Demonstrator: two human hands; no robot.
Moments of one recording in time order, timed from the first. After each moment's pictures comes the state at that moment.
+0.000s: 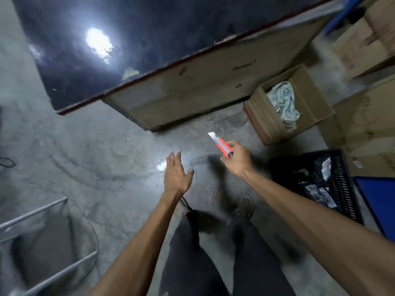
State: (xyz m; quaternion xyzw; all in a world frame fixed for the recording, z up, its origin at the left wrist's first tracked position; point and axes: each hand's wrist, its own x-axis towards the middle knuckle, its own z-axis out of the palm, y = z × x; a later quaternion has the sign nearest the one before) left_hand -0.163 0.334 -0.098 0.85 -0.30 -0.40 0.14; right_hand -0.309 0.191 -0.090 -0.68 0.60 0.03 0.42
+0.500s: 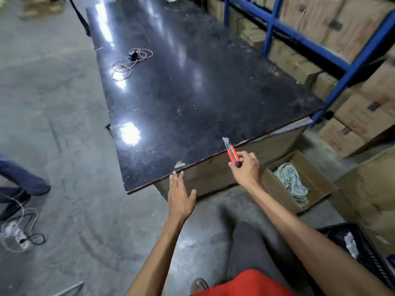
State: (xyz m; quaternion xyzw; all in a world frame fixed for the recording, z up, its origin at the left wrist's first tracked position) left_hand -0.023 0.299 0.077 0.86 -0.38 -0.23 0.27; right_hand -0.170 0.131 0.103 -0.71 0.58 -0.24 0.31
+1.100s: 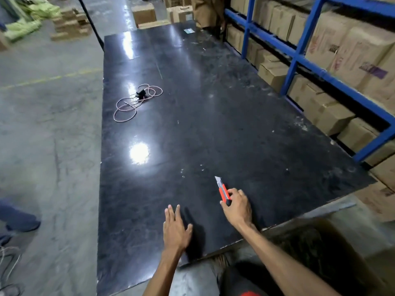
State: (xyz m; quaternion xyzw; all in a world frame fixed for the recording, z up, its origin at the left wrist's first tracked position) left_hand 0.126 0.071 0.027 0.91 -0.32 -0.24 0.12; right_hand -0.006 -0.089 0.063 -0.77 0.55 -0.13 0.30
